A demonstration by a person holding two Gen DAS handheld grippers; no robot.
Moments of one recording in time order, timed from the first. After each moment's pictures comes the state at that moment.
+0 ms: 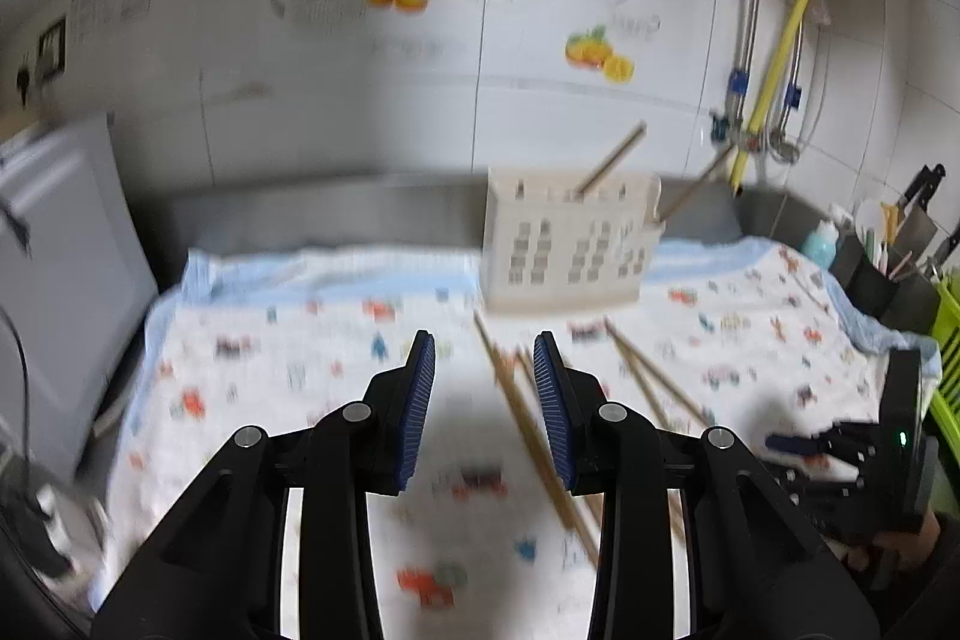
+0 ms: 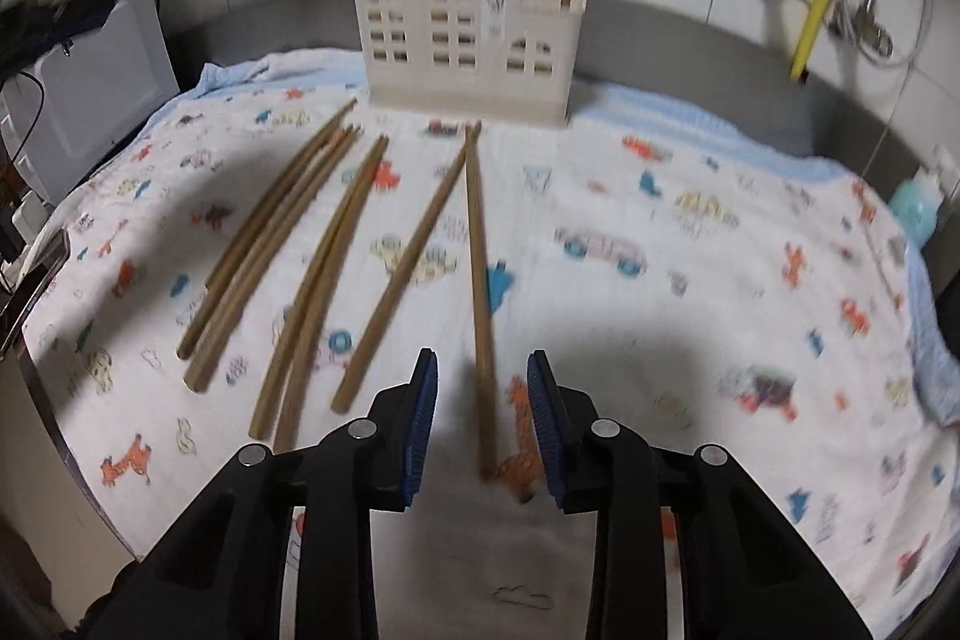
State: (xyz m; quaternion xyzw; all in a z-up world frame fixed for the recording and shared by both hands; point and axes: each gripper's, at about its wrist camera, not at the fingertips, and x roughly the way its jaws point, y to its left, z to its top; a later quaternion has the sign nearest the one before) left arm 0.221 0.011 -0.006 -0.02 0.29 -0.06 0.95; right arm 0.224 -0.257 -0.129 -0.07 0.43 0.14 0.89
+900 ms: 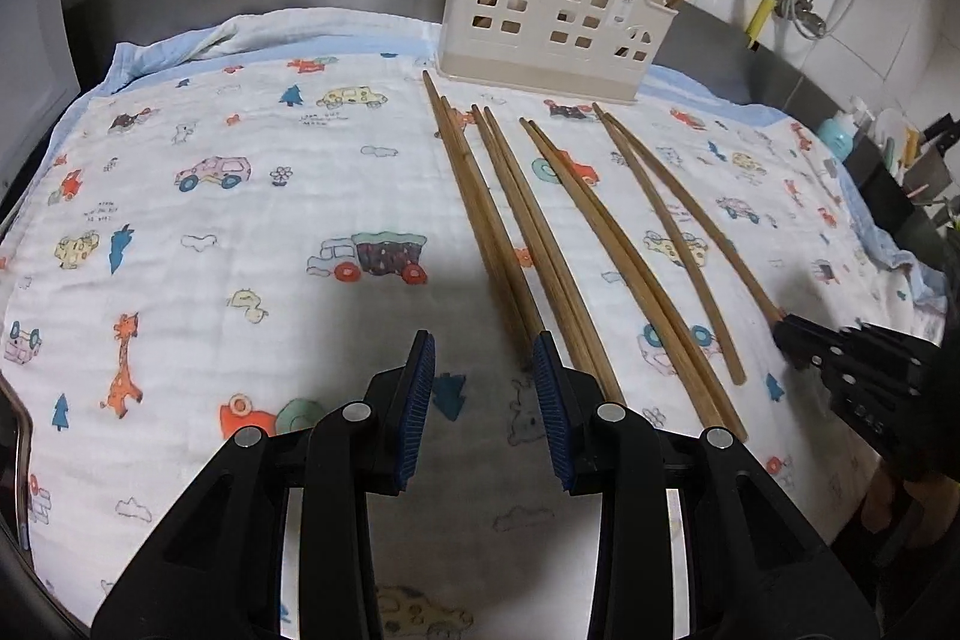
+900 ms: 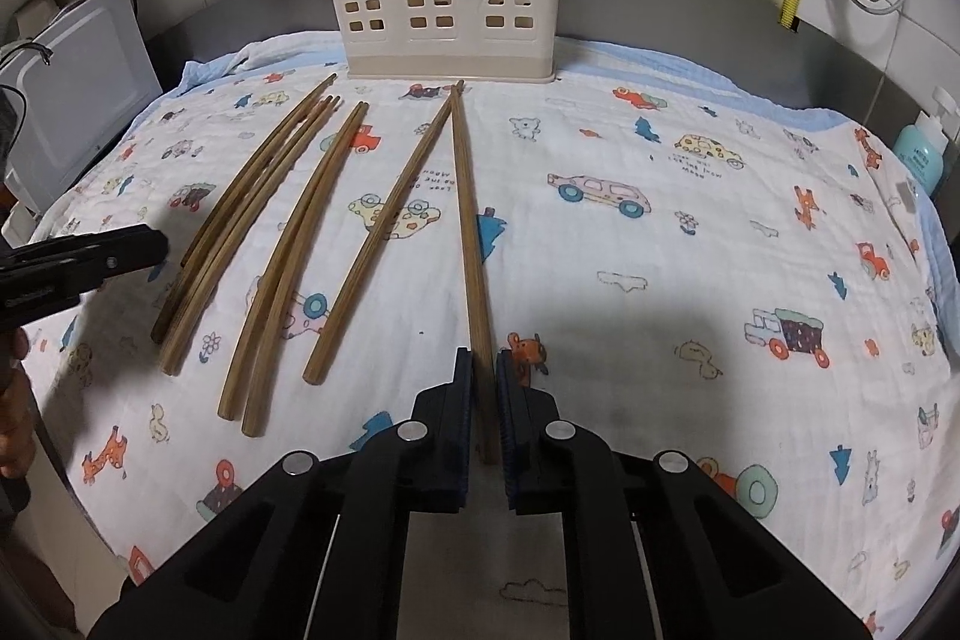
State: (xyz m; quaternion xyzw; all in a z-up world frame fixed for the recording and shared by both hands) left arm 0.233 -0.029 -0.138 -0.07 0.44 -0.08 0.89; right arm 0.222 -0.267 -0.147 -0.04 0.44 0.13 0.89
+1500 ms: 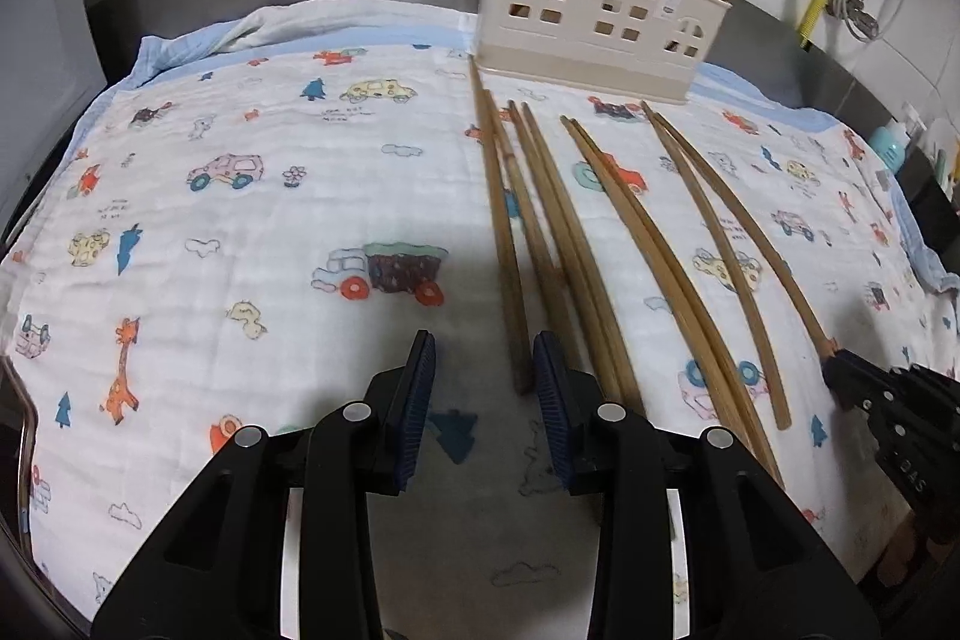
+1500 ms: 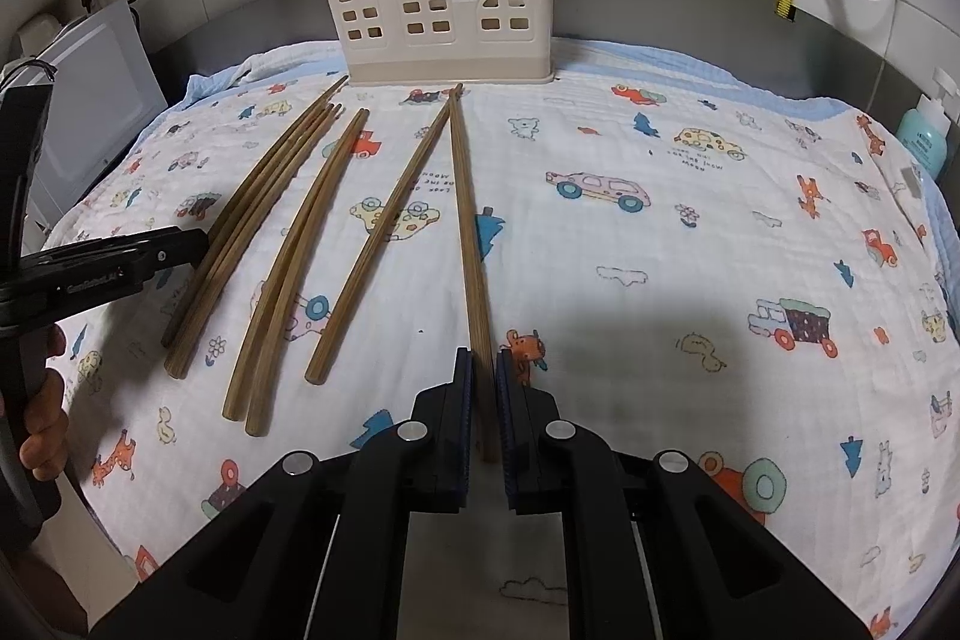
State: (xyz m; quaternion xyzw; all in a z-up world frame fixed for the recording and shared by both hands) left arm 0.251 -0.037 -0.146 -0.06 0.44 -0.01 0.89; right arm 0.220 -0.270 -0.149 -0.02 0.44 0.13 0.89
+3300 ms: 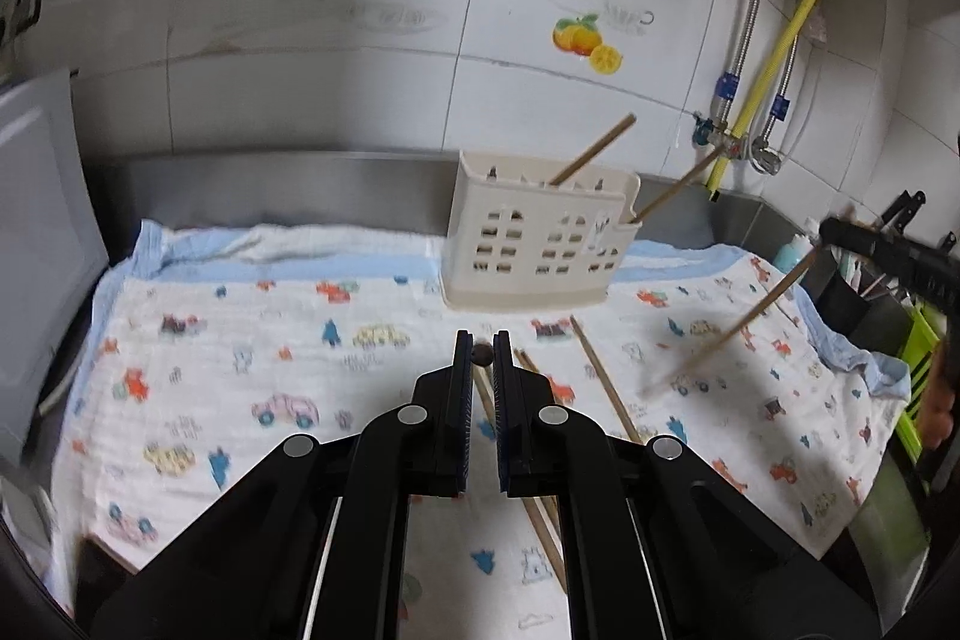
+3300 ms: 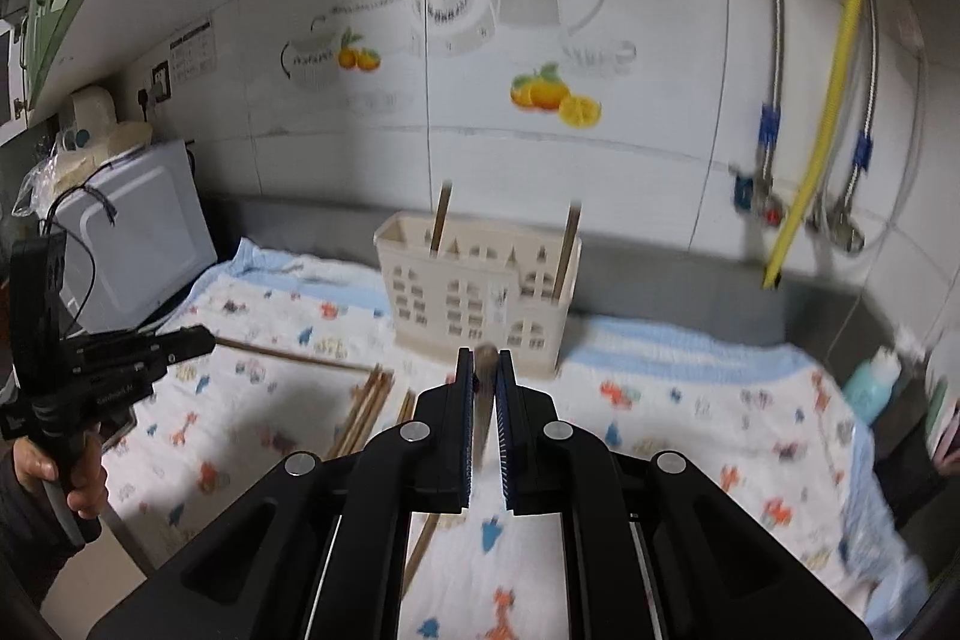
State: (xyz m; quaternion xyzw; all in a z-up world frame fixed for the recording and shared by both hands) left arm 0.247 0.005 -0.006 -0.06 0.29 -0.10 0.95; right arm 0.261 -0.256 0.057 -0.05 0.28 0.17 0.94
